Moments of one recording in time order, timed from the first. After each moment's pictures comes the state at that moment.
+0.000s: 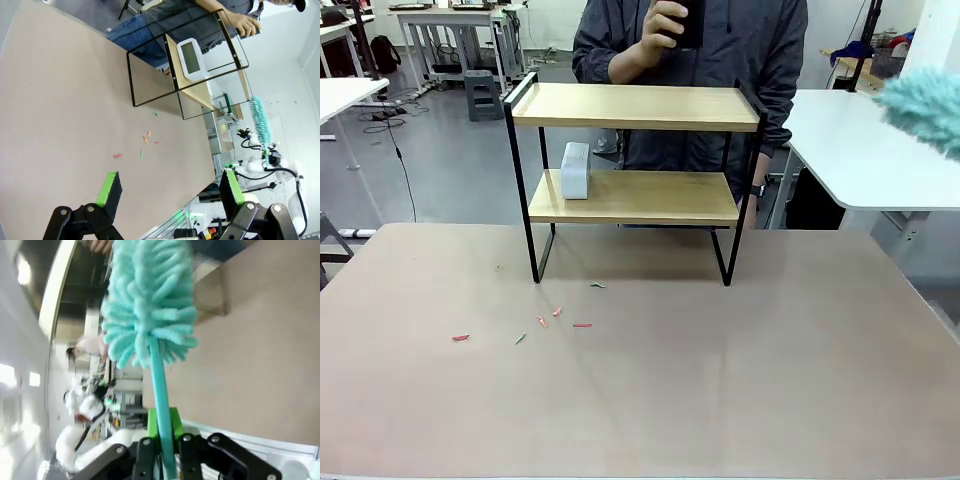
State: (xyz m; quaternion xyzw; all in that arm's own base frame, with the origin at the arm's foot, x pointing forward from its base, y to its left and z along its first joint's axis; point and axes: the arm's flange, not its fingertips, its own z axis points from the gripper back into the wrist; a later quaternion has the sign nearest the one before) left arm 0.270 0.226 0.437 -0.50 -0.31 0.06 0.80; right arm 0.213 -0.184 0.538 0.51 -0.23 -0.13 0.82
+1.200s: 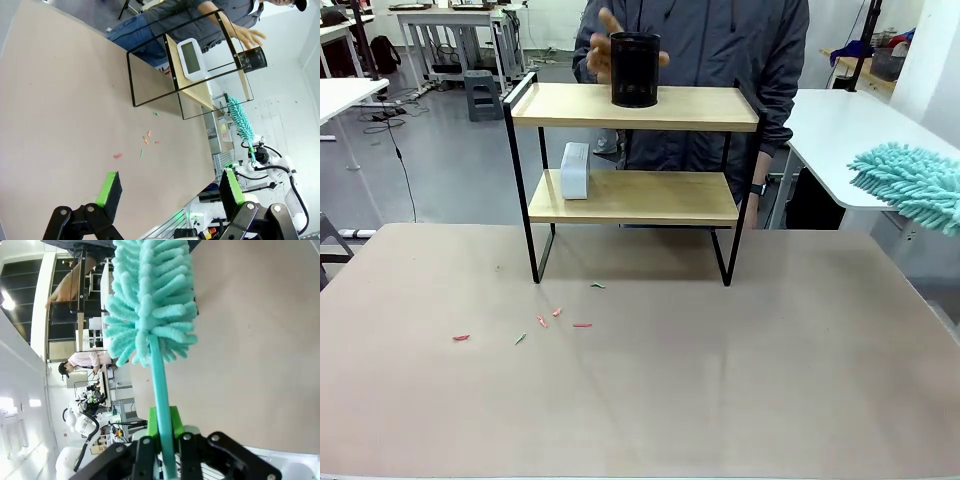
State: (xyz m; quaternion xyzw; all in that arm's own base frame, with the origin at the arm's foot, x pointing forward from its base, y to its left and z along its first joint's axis) left arm 0.270 0.226 0.437 -0.50 -0.31 0.06 0.80; right arm 0.247 -0.168 0.474 0.50 -0.19 -0.17 0.83
